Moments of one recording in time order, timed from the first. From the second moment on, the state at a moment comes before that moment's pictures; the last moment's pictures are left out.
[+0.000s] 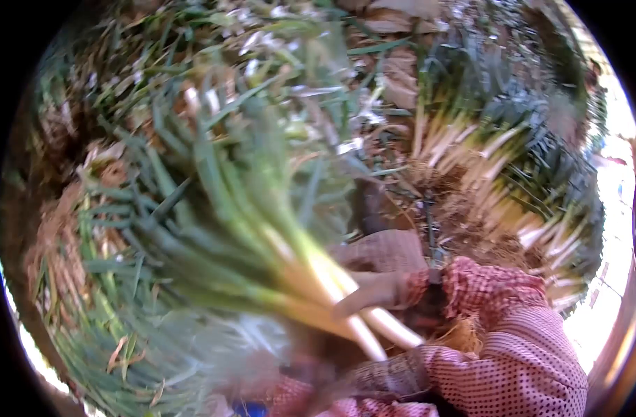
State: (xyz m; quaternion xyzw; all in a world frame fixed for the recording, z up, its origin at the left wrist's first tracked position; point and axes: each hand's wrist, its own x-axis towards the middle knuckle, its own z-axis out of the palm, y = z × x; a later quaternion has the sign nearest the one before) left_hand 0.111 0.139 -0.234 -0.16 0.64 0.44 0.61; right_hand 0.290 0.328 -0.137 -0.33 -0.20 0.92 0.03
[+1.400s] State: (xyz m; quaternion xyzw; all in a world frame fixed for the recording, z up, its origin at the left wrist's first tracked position) left_hand 0.350 0.347 -0.346 0.44 0.61 -0.12 0.65; right_hand 0.705 0.199 -0.352 -0.72 -0.29 0.63 -0.05
